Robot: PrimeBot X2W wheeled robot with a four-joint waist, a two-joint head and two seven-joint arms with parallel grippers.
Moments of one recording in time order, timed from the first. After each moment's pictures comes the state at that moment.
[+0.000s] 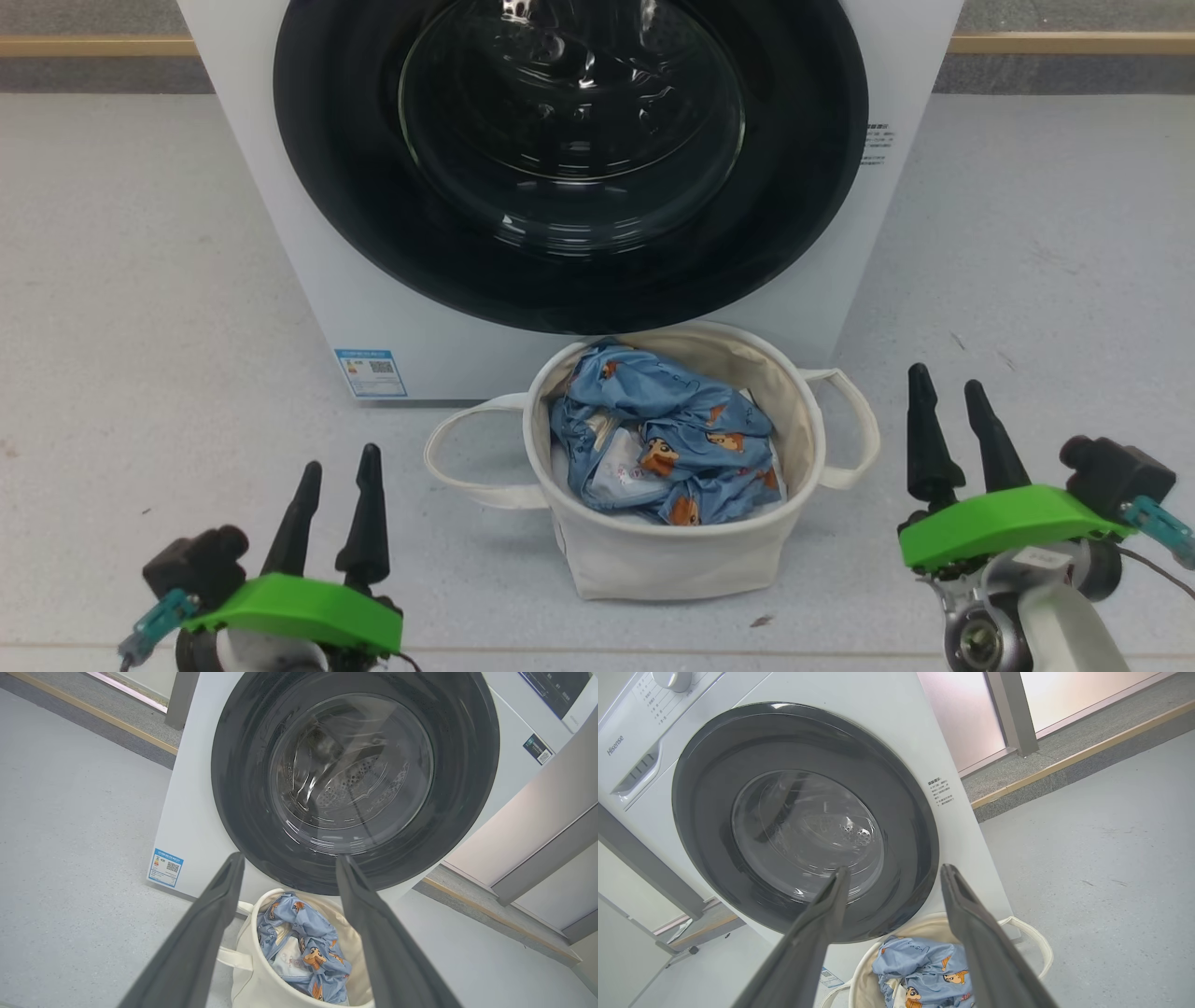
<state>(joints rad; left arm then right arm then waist) -0.13 0.05 -0.07 0.26 -0.59 -0.06 -0.11 -0.16 -0.04 0.04 0.18 0.55 0.13 -0.11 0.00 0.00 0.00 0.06</state>
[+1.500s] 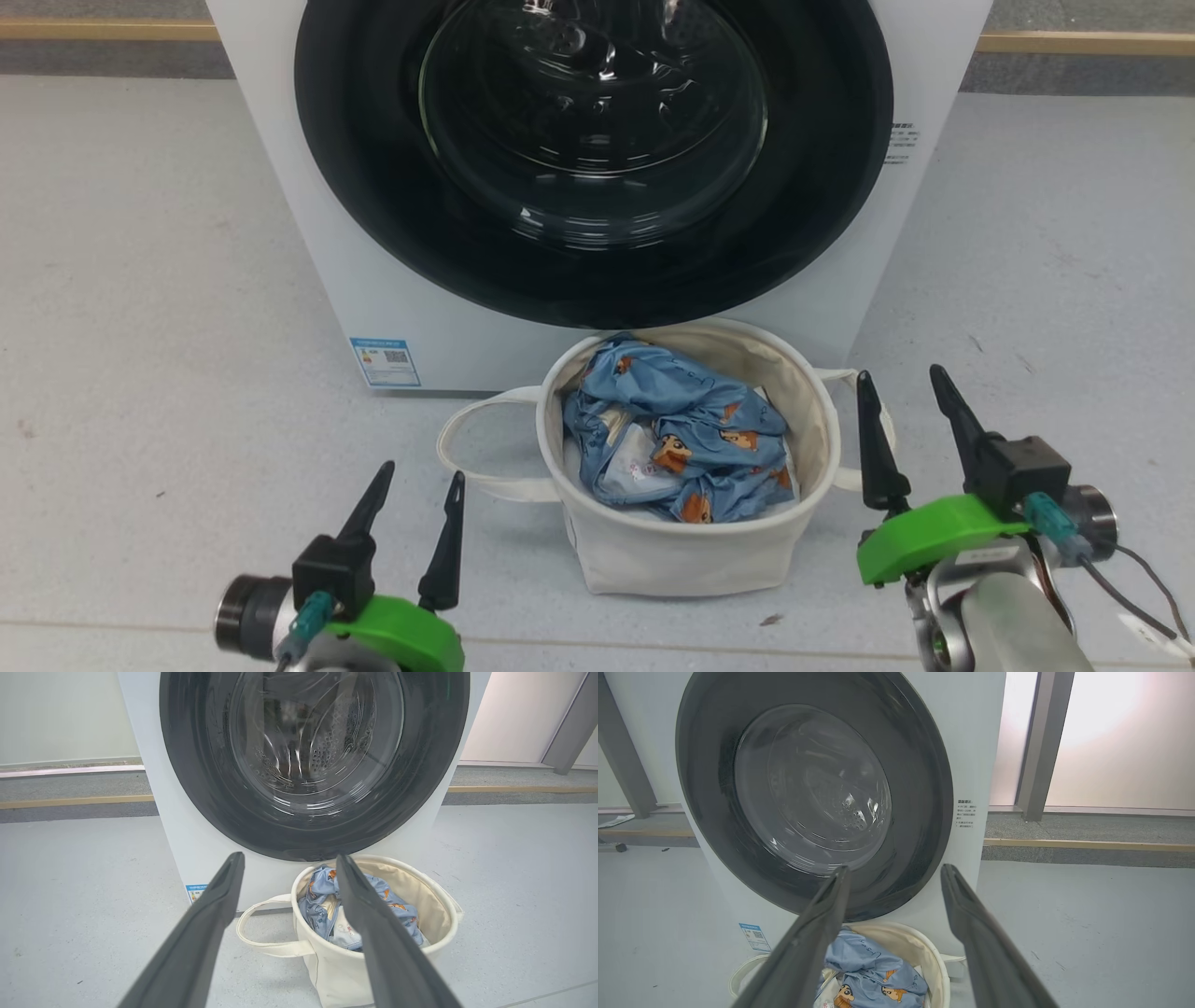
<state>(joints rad) -0.19 0.06 -0.21 0.43 -0.13 0.01 -0.24 -0.22 -0.04 0.09 0.33 0.10 0.13 -0.24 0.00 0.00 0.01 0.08</state>
